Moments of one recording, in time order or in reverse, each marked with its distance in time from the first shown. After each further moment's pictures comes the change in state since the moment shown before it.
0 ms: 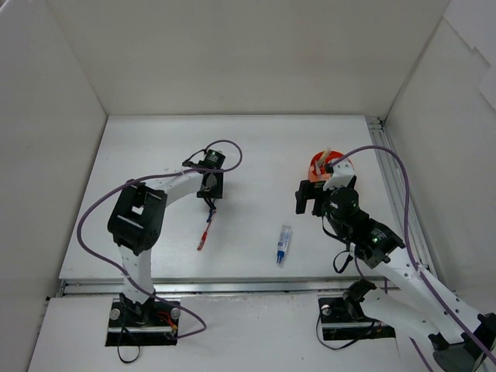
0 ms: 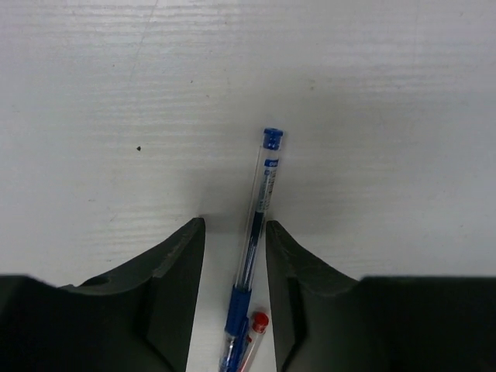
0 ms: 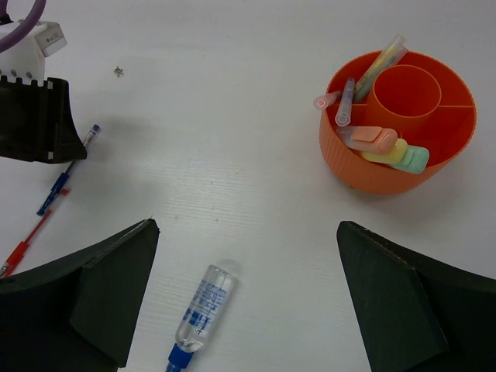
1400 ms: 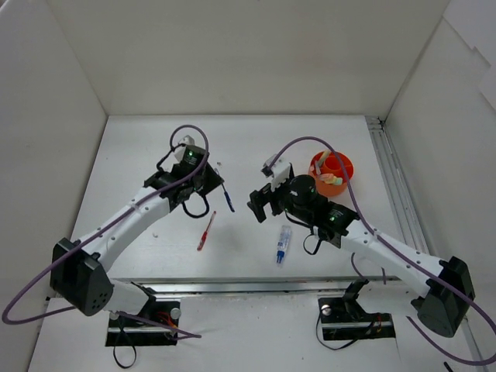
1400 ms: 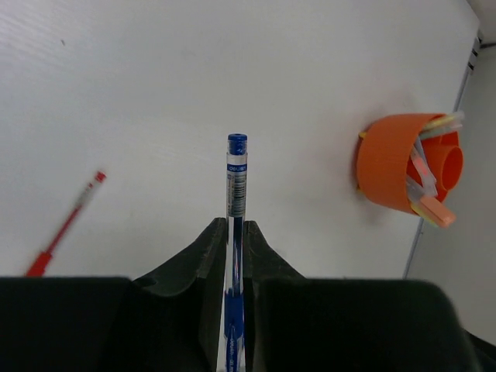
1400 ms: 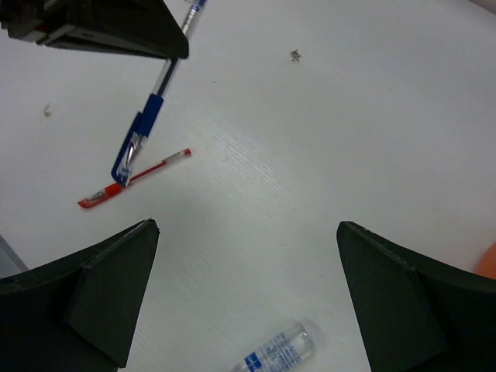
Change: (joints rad) left arm -0.049 -0.519 -0.081 -0.062 0.027 -0.582; right arm 0.126 0.323 0.092 0.251 -0.352 -0.227
